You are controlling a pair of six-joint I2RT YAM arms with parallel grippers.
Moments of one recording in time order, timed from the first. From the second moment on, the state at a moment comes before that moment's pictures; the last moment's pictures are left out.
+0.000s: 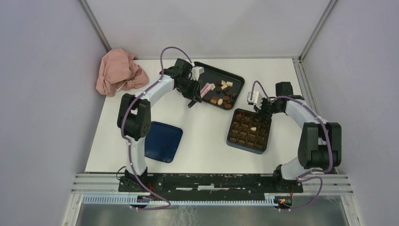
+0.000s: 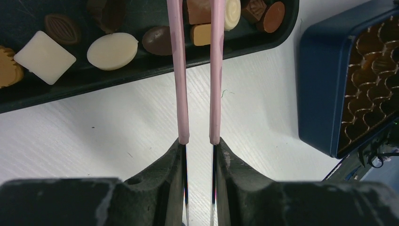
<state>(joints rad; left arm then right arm) -0.41 2.04 1.66 -0.68 0.48 -0.03 -0.02 1.49 0.93 -0.56 -0.64 -1.24</state>
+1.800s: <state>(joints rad) -0.78 1.65 1.21 -0.61 0.57 -0.07 -0.20 1.33 0.87 -0.51 -0.89 -0.87</state>
